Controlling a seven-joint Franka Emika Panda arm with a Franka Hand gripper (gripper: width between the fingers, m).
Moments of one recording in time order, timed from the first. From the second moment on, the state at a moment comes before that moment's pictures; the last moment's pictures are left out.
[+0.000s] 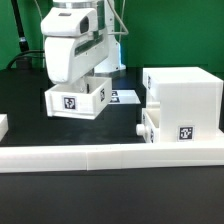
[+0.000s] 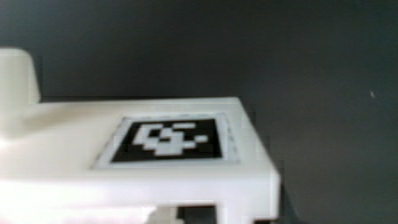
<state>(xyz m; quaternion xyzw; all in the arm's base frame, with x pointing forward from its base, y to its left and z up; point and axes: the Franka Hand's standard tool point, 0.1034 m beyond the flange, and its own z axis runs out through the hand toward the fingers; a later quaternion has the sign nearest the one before) 0.476 -0.056 0.062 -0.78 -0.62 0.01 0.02</state>
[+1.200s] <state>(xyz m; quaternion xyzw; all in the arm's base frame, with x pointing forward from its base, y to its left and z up) 0.510 -0.047 0.059 -0.73 -0.68 0.00 -0.01</state>
